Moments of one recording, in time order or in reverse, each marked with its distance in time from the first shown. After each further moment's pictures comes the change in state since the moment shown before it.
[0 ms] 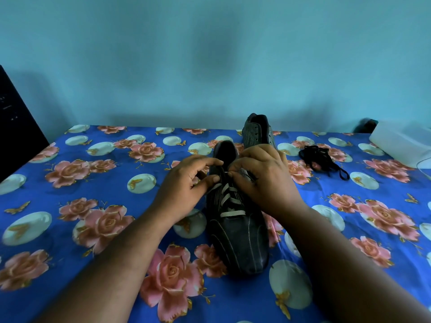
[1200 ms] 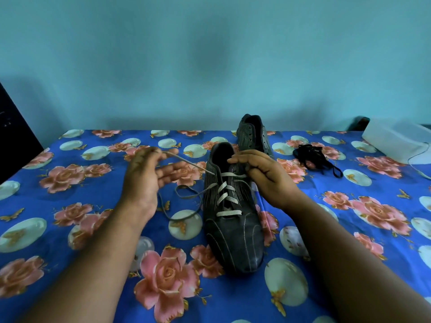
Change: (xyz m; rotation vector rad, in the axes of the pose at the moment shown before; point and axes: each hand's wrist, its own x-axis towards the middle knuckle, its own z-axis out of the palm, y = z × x) left_hand 0.009 0.007 -0.033 -0.782 0.425 -0.557; right_hand -0.005 0.034 -0.002 0.552 -0.243 0.159
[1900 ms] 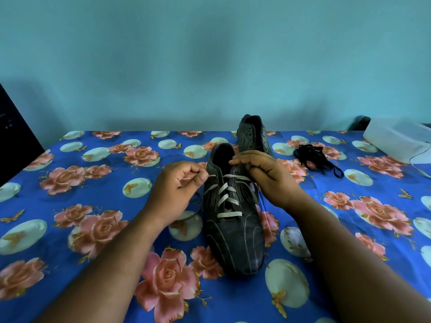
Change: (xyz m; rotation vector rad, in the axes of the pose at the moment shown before) left_hand -0.014 -0.026 0.010 0.724 -0.373 0.456; right_hand 0.001 0.000 -0.002 0.067 0.020 0.018
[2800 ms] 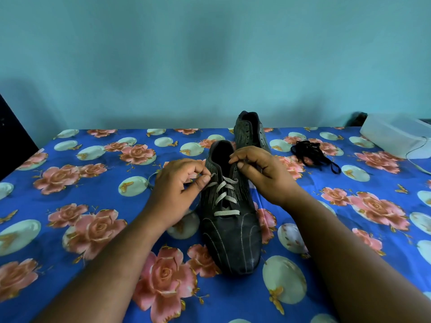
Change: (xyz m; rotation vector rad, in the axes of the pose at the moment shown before) left_hand -0.003 0.000 0.004 0.141 -0.038 0.082; right_hand 0.000 -0.002 0.001 -0.080 0.036 -0.045
